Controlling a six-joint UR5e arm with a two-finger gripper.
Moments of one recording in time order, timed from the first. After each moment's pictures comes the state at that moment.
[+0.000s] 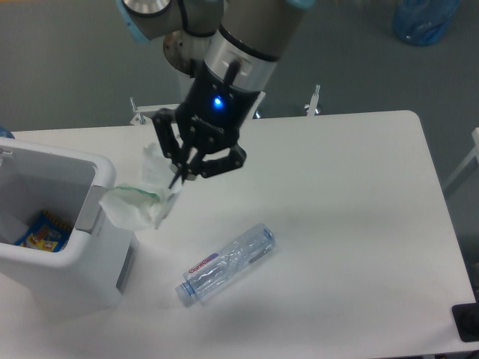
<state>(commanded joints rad) 2.43 -1.74 -1.27 -1.46 0.90 0.68</state>
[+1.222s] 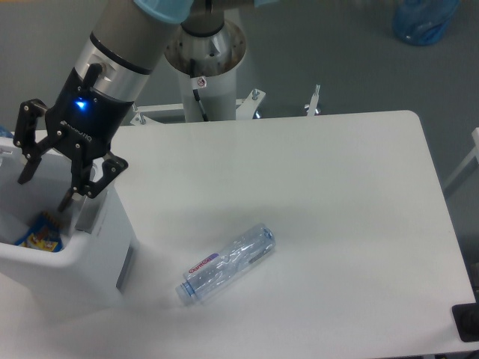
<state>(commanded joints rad) 2.23 -1.76 -1.41 -0.96 0.87 0.46</state>
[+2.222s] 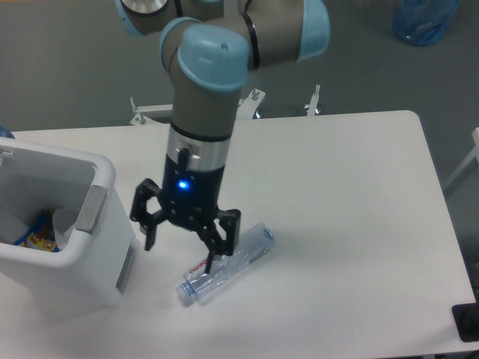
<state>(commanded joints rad) 2.32 -1.95 -1.37 -0.99 1.25 0.60</state>
